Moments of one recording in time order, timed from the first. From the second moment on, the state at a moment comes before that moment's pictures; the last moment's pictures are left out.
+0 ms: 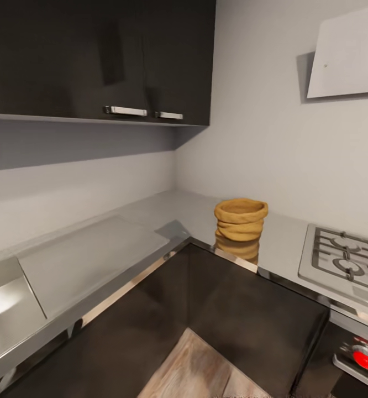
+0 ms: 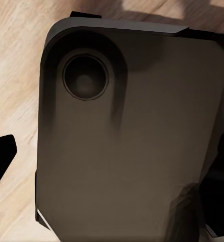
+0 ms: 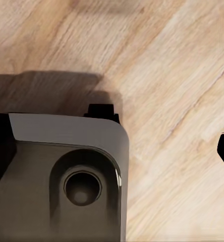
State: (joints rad) left arm 0.00 -0.01 0.08 -0.04 0.05 -0.02 -0.05; right arm -0.16 -0.08 -0.76 0.03 0.78 -0.10 0.05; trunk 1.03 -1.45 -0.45
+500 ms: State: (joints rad) left arm 0.00 -0.01 0.08 -0.04 0.05 -0.02 -0.05; right arm -0.16 -0.08 -0.76 0.03 0.78 -0.10 0.05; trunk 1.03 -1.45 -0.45
